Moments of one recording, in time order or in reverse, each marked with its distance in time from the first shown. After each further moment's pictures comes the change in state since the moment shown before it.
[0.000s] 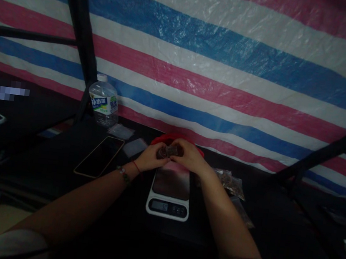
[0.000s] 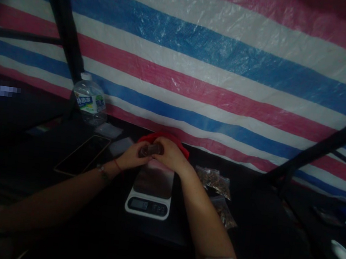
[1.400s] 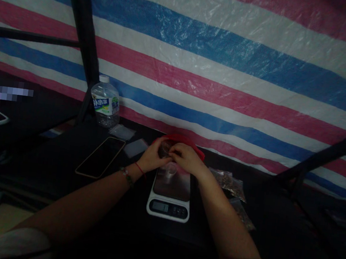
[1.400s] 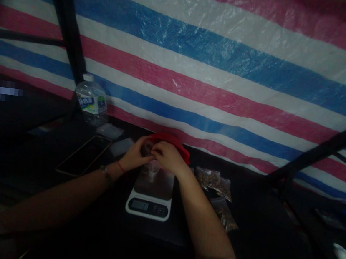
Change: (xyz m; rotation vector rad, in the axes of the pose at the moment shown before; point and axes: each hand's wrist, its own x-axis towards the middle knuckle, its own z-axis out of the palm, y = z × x) left_hand 0.001 -0.003 0.008 -0.054 0.194 0.008; right_hand 0.006 0.010 0.013 -0.132 -0.050 -0.086
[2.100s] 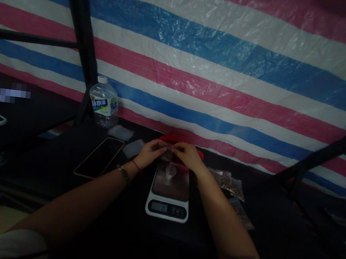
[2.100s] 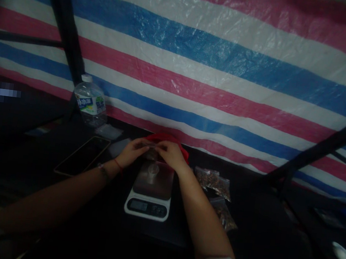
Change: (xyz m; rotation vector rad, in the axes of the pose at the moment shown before) left_hand 0.009 -0.007 -0.004 -0.430 -0.014 -0.171; right_hand 0.000 0.026 0.006 0.275 0.089 0.223
